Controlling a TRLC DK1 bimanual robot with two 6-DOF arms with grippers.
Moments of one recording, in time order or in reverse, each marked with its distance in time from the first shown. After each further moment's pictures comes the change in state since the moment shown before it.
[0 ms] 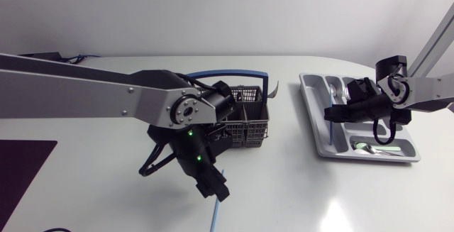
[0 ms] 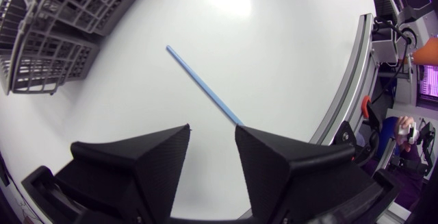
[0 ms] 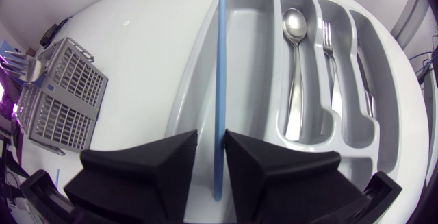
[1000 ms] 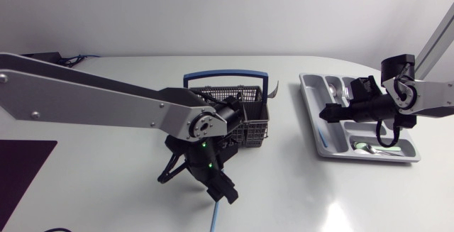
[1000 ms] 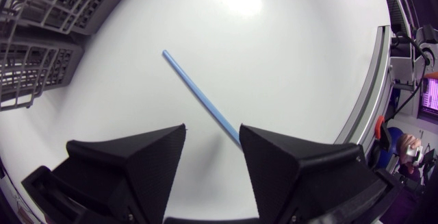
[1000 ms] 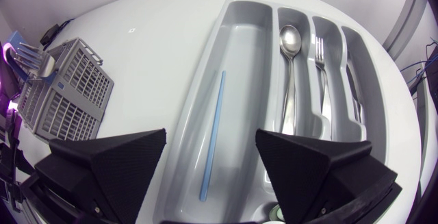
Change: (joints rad) left arm -0.026 0.109 -0.005 0.106 -0.031 -0.076; right arm 0.018 -0.099 -0.084 0.068 0.025 -0.002
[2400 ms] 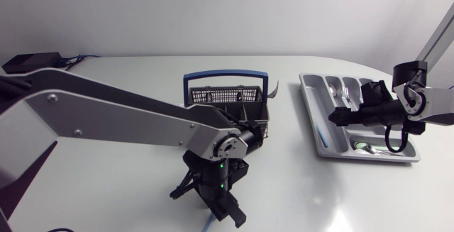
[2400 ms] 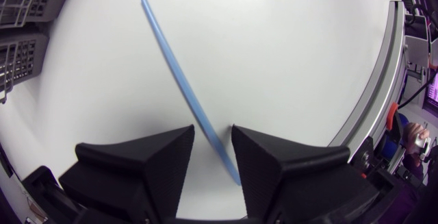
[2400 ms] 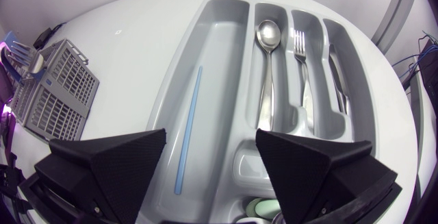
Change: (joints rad) left arm -0.102 0.095 0.040 -0.087 -0.045 -0.059; right arm -0.074 -0.001 -0.039 0.053 -0.005 -0.037
